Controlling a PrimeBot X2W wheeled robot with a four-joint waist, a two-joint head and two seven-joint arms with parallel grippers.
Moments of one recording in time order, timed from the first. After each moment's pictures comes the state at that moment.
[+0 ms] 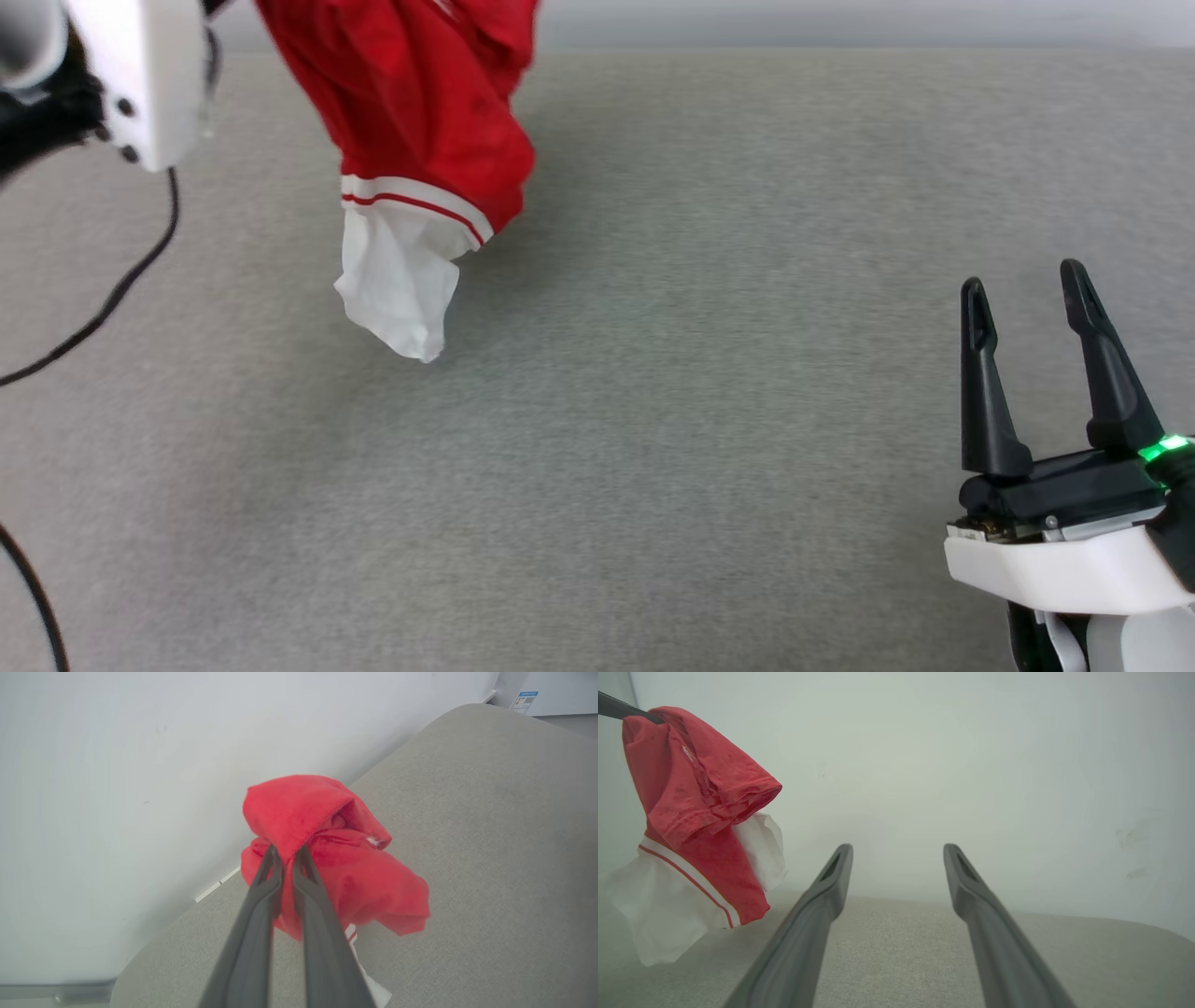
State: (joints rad) left arm -1.31 0.86 -0.82 0.06 -1.06 -0.13 0.60; right arm -0.09 -0.05 0.04 -0.24 0.08 0.13 -0.26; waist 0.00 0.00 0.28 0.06
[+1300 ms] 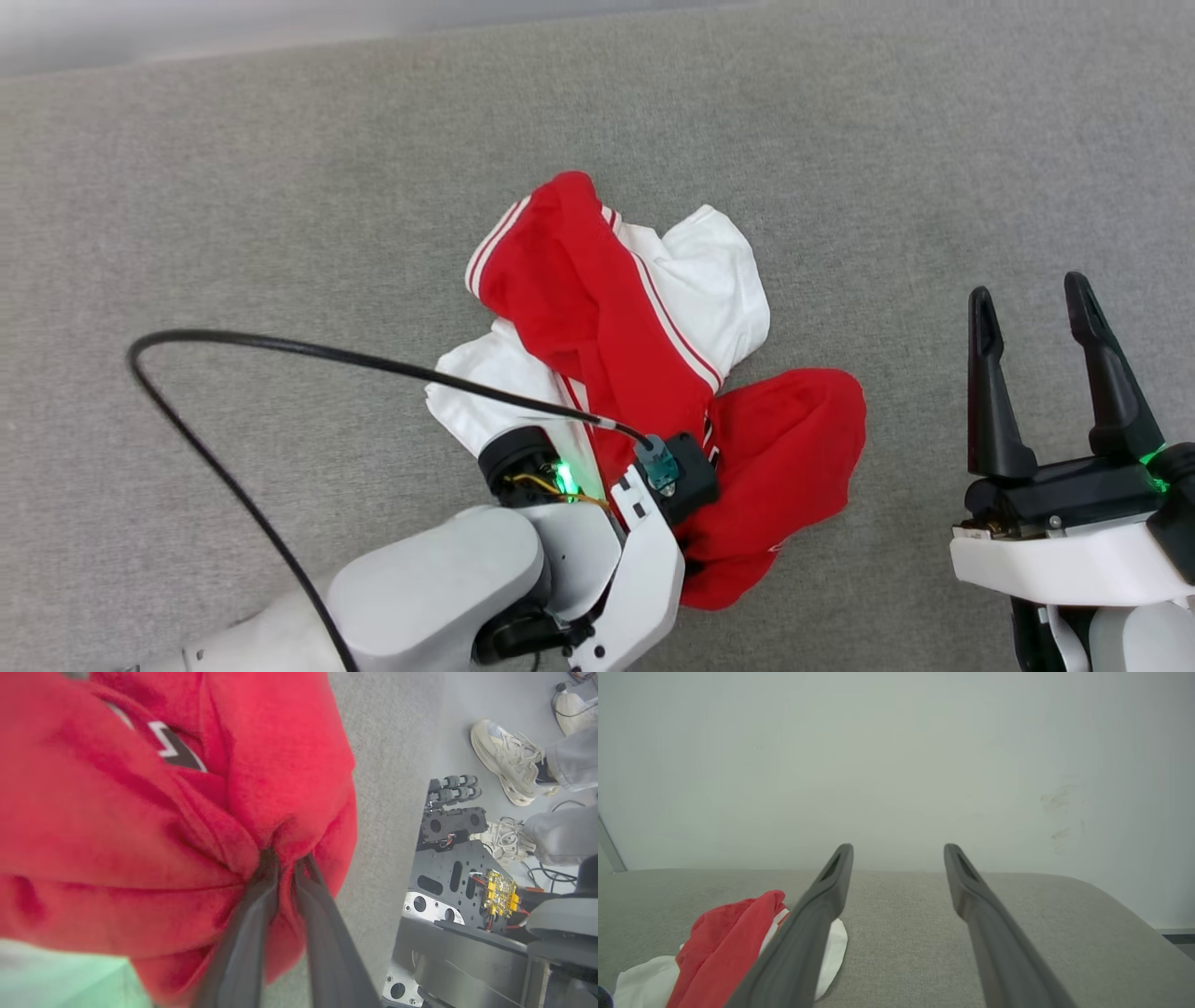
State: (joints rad) left arm -0.81 0.43 -1.28 0.14 -0.89 -0.13 0.51; right arm -0.08 -0.05 0.01 -0.20 0.10 0.13 -0.26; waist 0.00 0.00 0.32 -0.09
